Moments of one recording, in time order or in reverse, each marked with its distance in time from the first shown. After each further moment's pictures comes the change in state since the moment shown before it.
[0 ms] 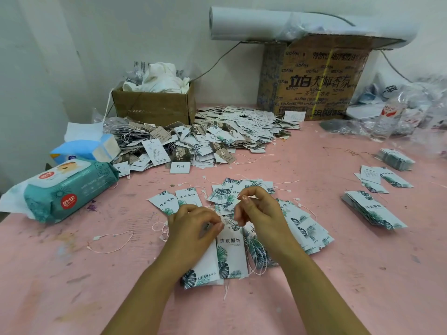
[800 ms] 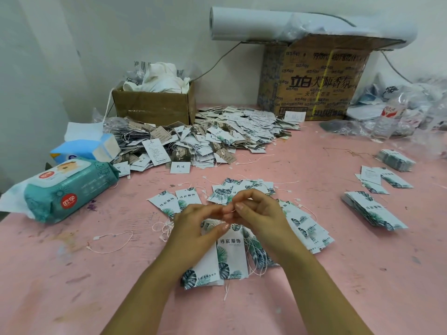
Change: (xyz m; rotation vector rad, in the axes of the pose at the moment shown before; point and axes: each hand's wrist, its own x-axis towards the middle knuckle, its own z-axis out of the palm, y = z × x) left_hand -0.004 0.013 -0.010 -0.326 0.026 -0.045; right_hand 0.001 -0.001 0.000 0.229 -0.060 0.090
